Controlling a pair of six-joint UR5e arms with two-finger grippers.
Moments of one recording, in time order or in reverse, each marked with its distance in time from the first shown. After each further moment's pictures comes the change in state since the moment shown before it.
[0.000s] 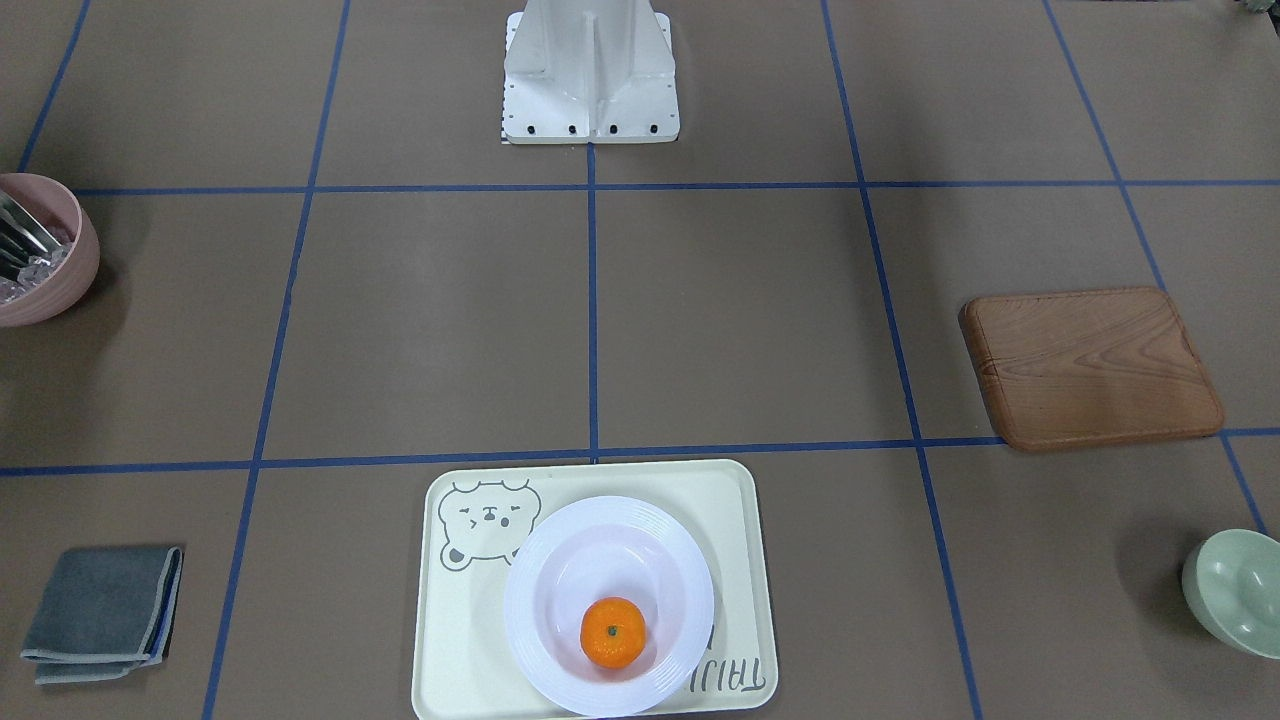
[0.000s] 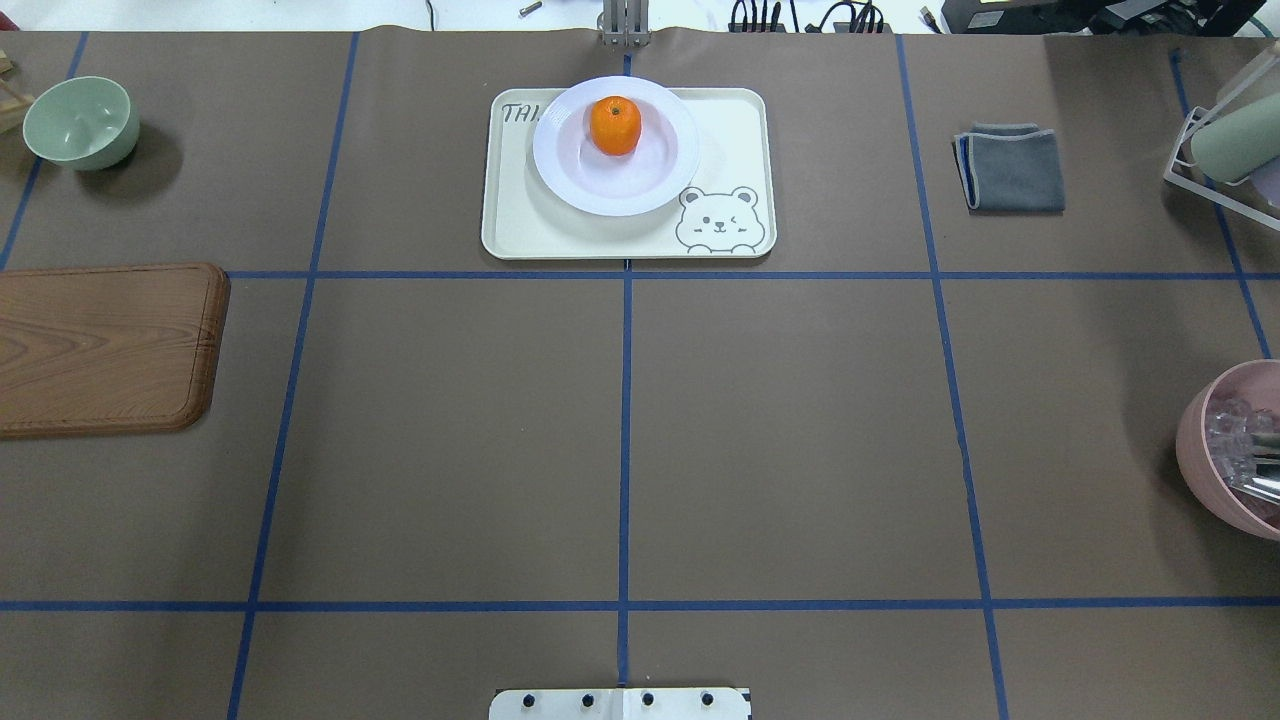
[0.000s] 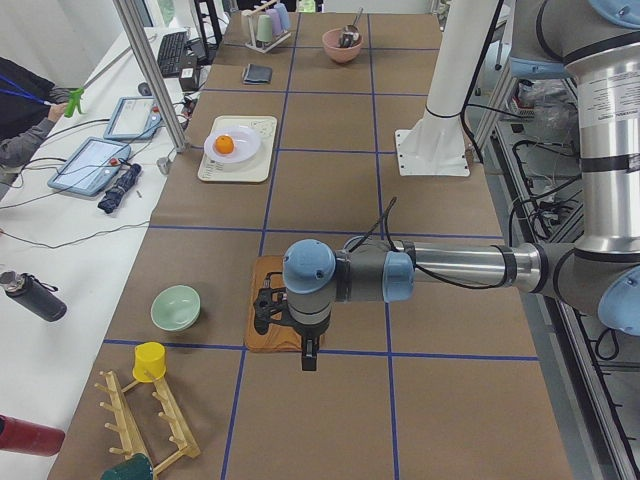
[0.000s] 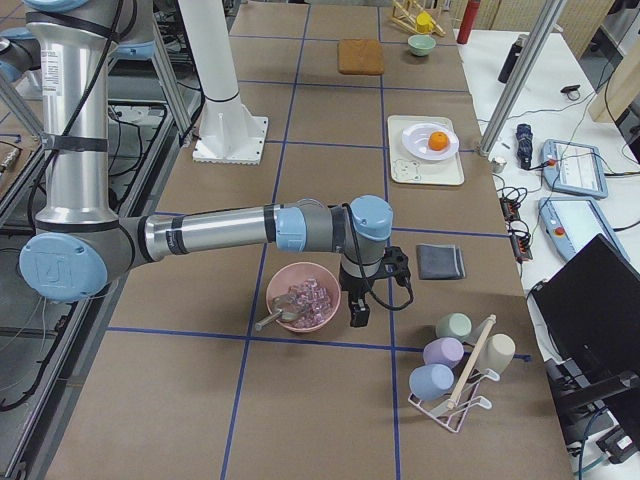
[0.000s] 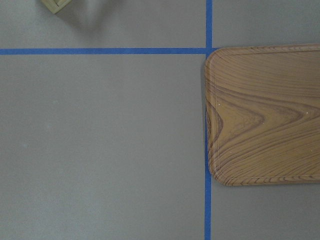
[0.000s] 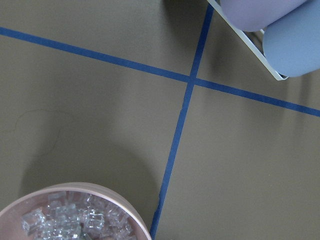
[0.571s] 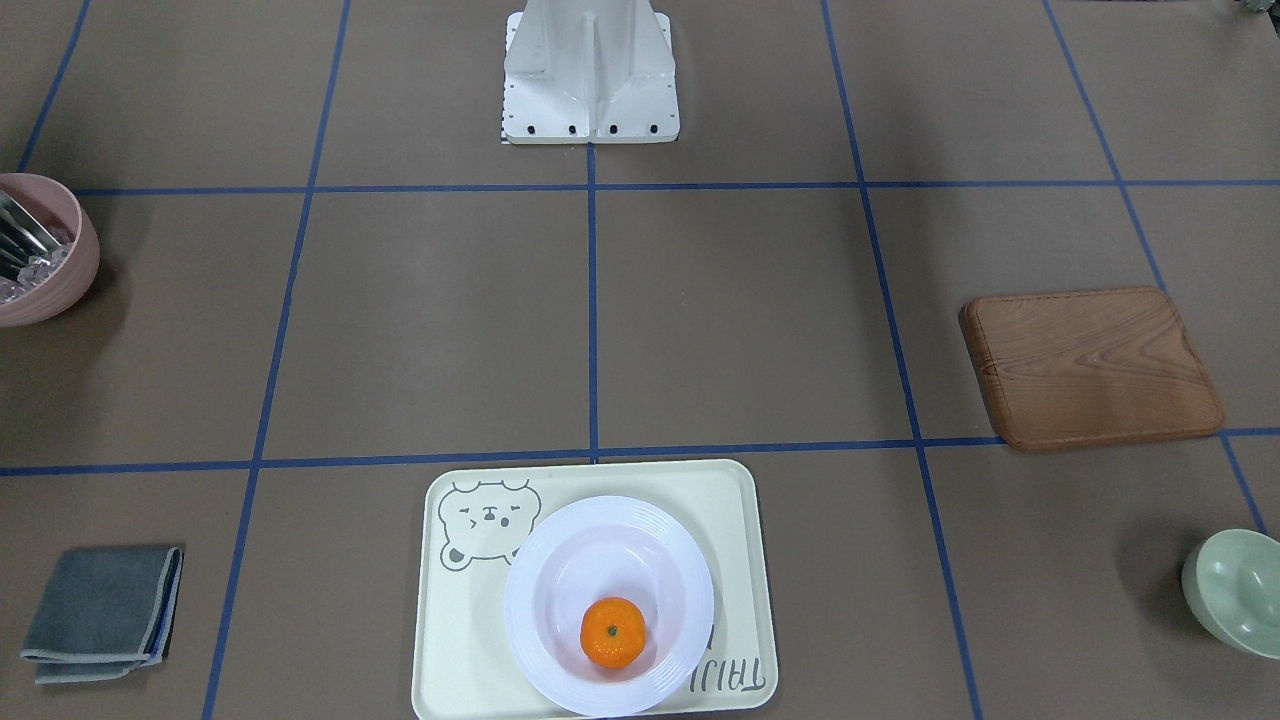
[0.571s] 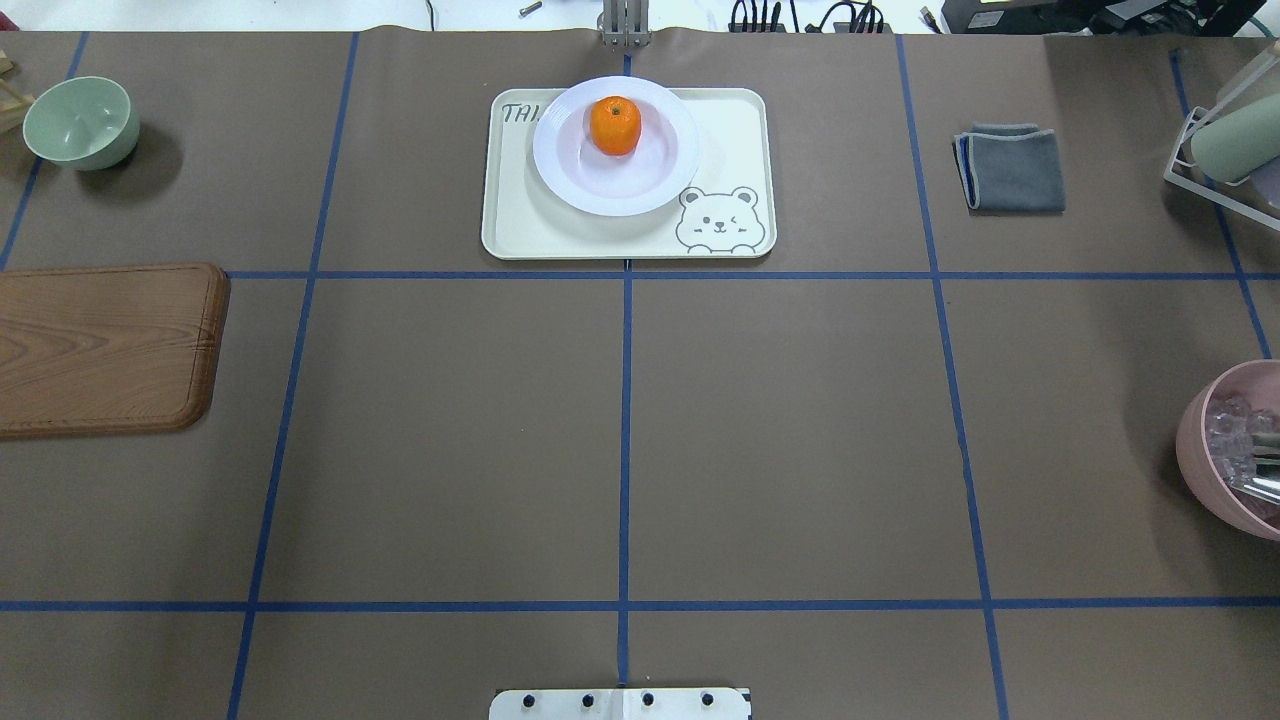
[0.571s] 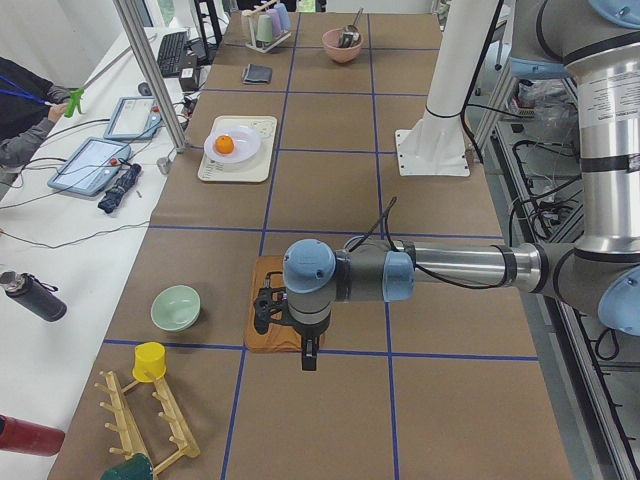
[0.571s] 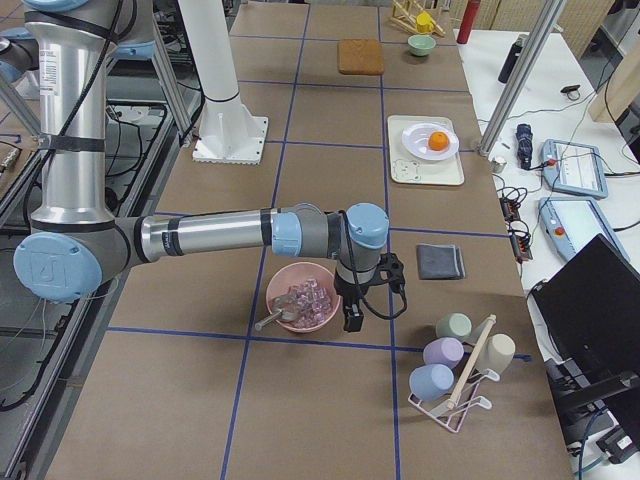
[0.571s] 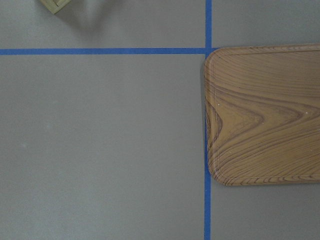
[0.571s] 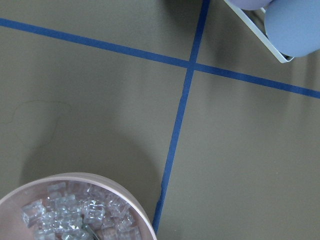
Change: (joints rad) left arm 0.000 0.000 -0.001 0.000 0.000 0.000; right arm 0.003 -0.018 -0.003 -0.007 0.024 0.005
